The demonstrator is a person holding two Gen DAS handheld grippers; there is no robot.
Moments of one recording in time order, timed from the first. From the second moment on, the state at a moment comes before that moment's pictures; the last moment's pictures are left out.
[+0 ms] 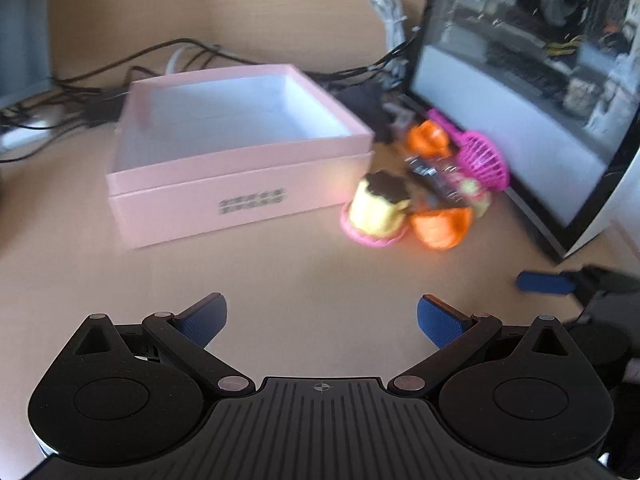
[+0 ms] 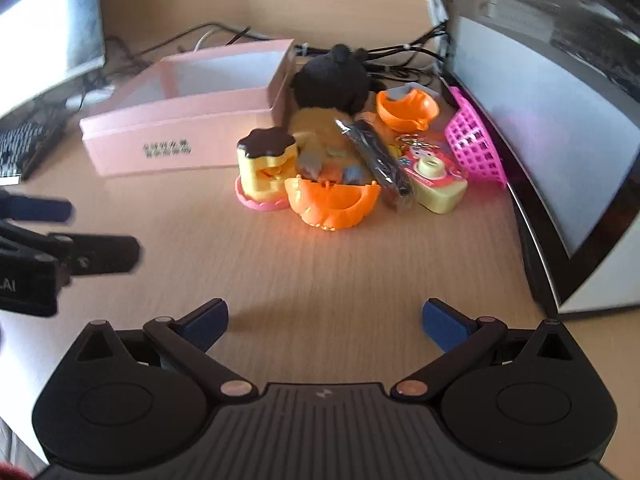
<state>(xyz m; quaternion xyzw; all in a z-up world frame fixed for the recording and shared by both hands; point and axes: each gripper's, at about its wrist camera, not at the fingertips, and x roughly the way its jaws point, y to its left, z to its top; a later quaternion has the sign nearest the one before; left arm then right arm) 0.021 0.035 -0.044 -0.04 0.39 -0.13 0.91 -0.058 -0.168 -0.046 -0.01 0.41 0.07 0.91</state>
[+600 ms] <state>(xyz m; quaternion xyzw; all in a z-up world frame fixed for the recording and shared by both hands) 0.047 0.047 -0.054 -0.05 0.44 -0.05 0.90 -0.048 -0.169 -0.045 -0.01 0.42 0.02 0.91</state>
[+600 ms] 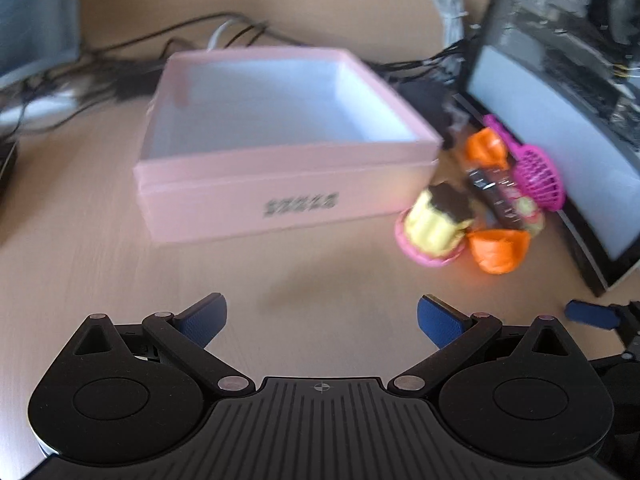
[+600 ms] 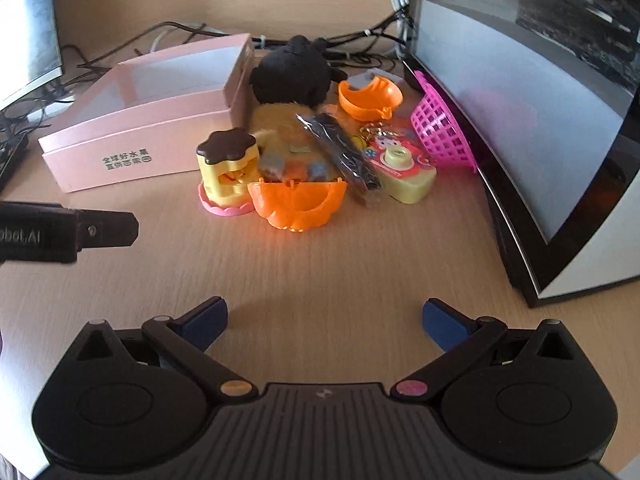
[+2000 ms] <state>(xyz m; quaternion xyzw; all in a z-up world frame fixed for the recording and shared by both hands) 0.059 0.016 -0.049 0.01 0.39 -0.10 0.92 -0.045 -0.168 -0.027 -0.11 0.37 0.10 0.92</state>
